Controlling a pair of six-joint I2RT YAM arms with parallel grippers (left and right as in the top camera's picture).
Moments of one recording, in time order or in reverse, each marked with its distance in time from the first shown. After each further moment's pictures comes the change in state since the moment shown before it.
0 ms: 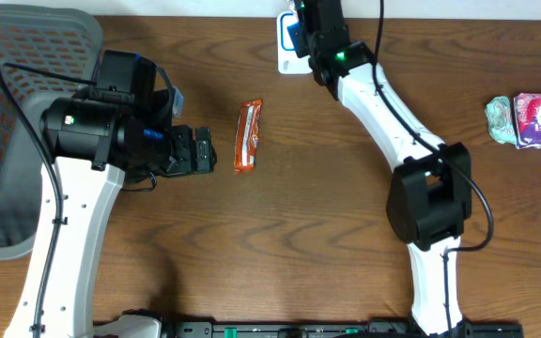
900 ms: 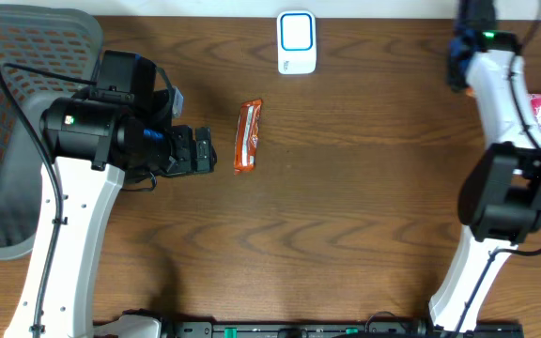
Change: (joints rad) left arm 0.000 0.000 0.000 0.000 0.000 0.000; right arm -0.527 -0.050 -0.022 -0.576 0.235 0.085
